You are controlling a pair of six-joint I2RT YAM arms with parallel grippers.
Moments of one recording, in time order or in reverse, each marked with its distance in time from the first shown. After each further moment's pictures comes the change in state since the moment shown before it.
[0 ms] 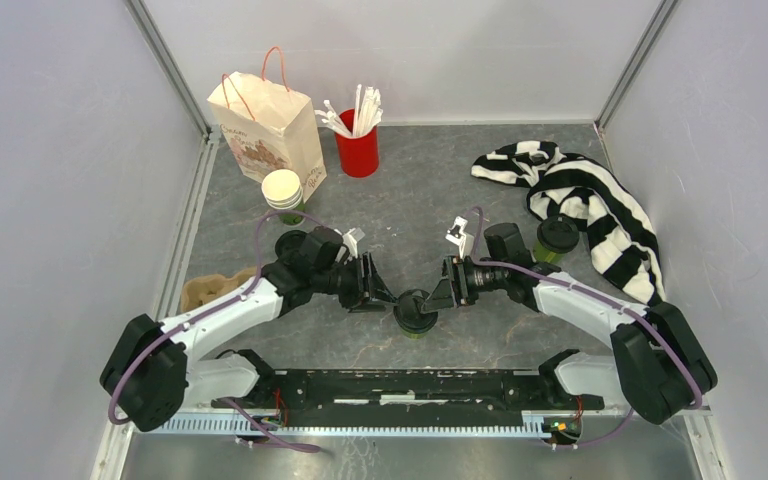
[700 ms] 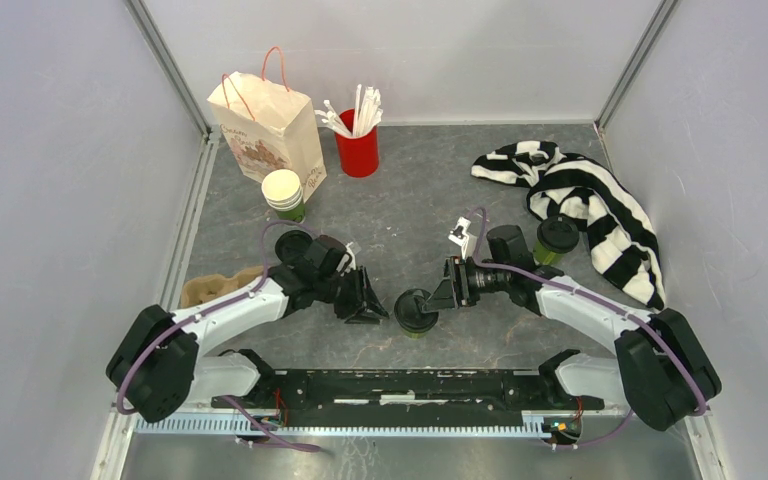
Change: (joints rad) left arm 0.000 0.059 -0.035 -0.050 -0.014 -0.016; right arm 0.000 -0.034 -0.015 -0.002 0.032 0.009
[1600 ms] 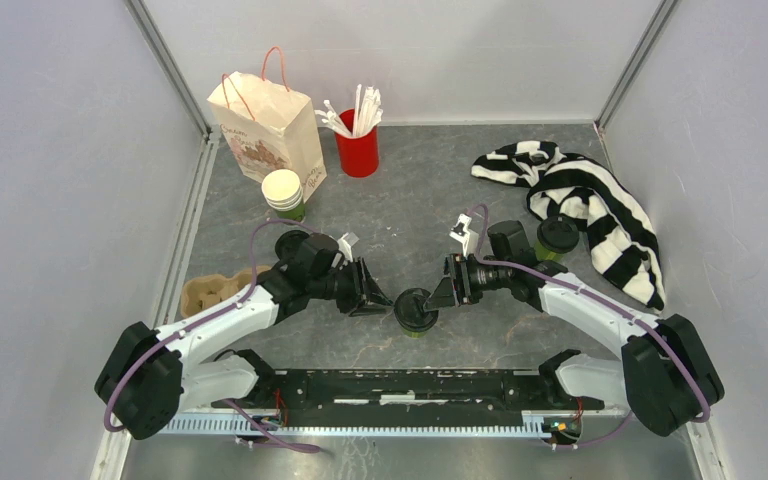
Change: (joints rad) left arm 0.000 -0.101 -0.022 0.091 -0.004 -0.074; right arm -0.010 -0.026 0.047 -0.105 0.003 -0.027
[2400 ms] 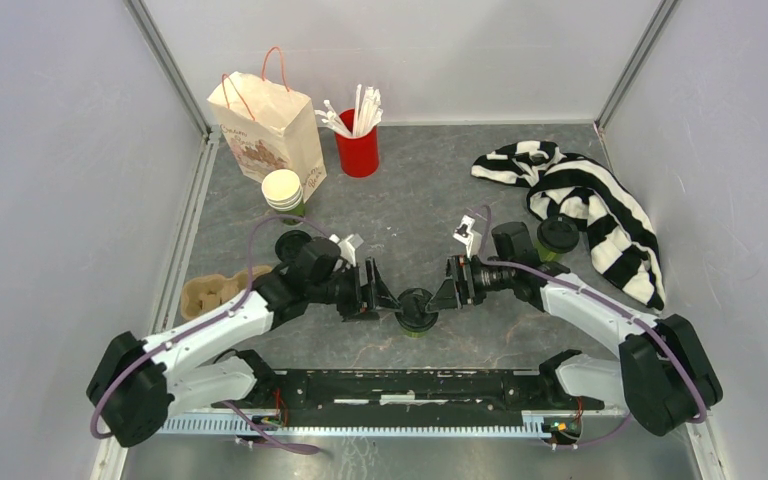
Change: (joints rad) left arm -0.073 -0.033 0.018 -0.055 -0.050 0.078; right arm -0.037 0.004 -0.035 0.019 -0.037 -0.058
